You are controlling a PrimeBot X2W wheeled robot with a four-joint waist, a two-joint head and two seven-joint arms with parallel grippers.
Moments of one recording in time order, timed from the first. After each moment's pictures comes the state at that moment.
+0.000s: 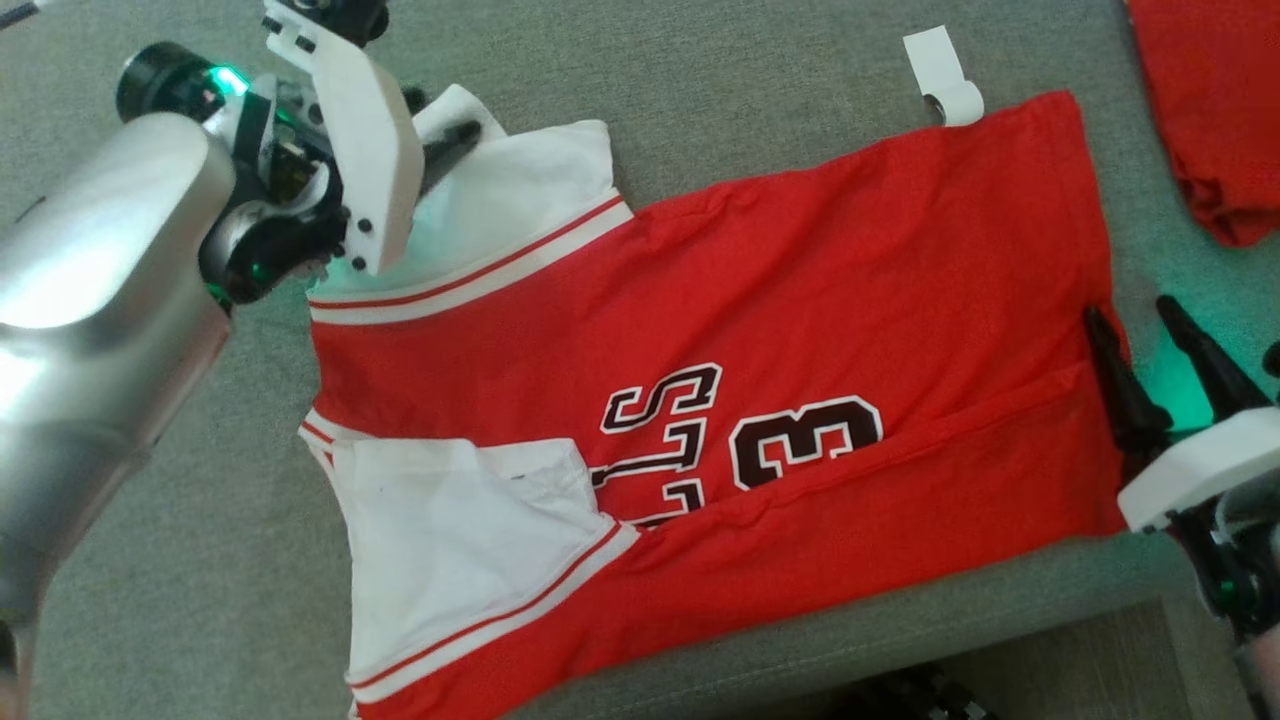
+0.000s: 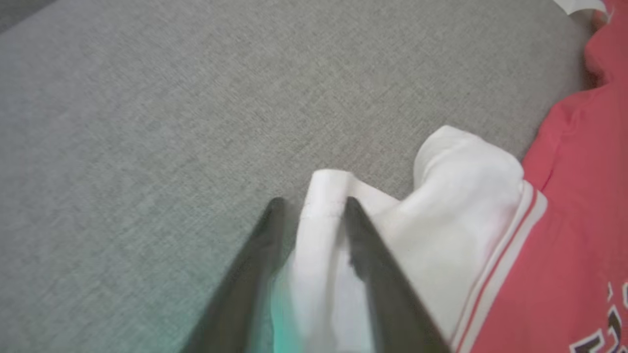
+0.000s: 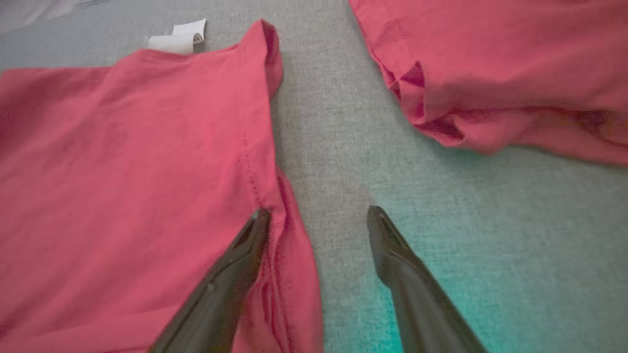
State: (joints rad) left arm -1.14 0.50 -0.99 0.43 -0.96 -0.13 0.73; right arm -0.19 -0.43 0.15 0.25 0.54 0.12 0.04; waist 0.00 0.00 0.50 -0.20
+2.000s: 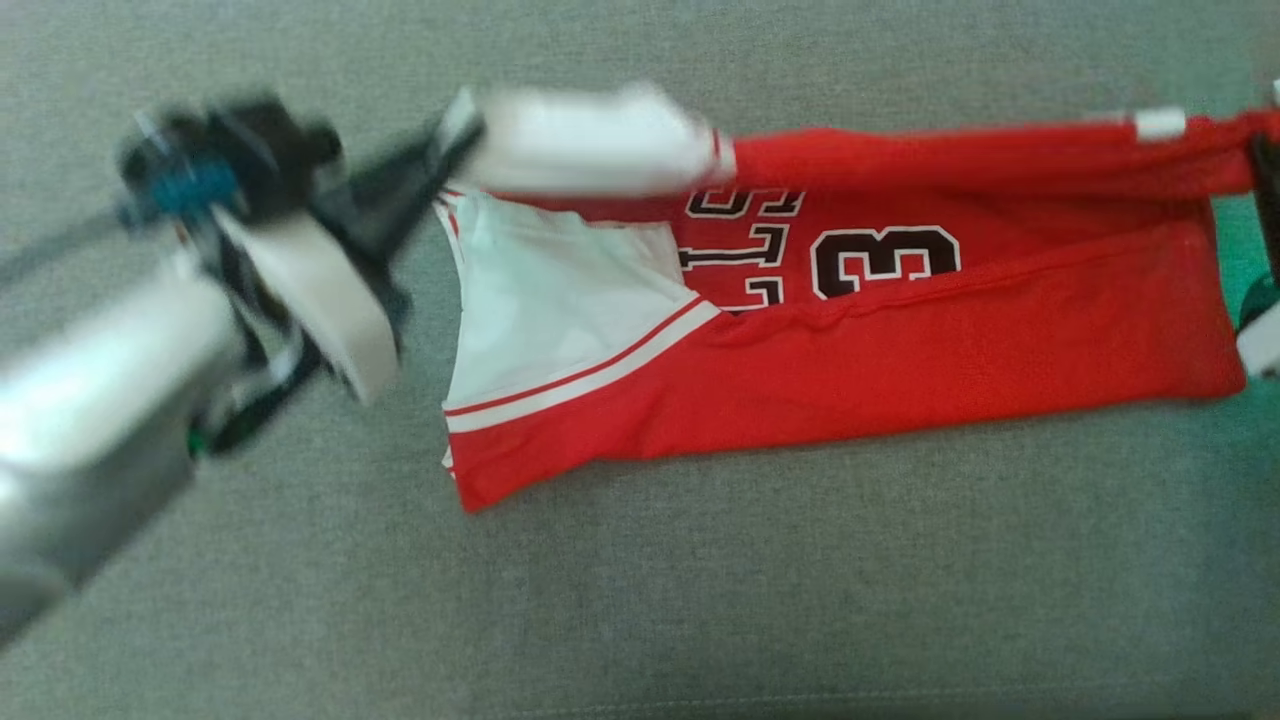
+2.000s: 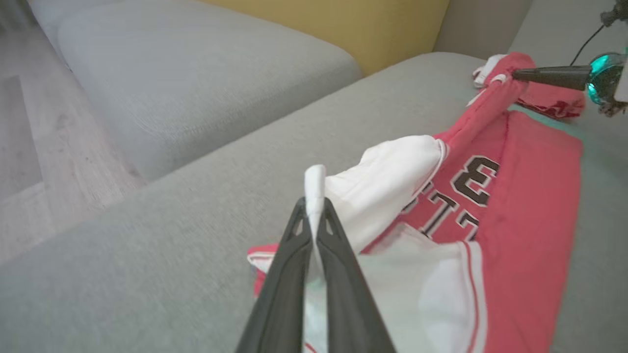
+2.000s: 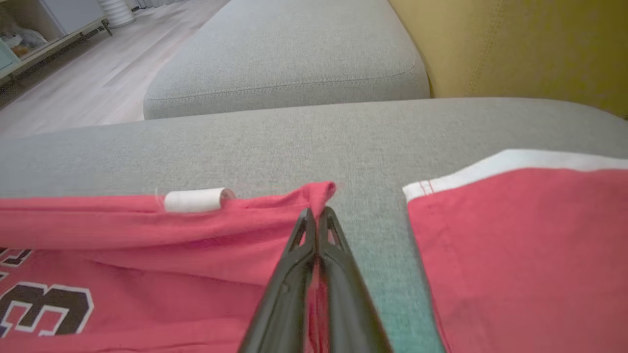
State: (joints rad) left arm -1.11 0.70 -1.30 0.19 -0.99 -0.05 -0.04; right arm -0.53 -0.65 0.35 0.49 0.77 0.12 -0.04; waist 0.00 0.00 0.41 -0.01
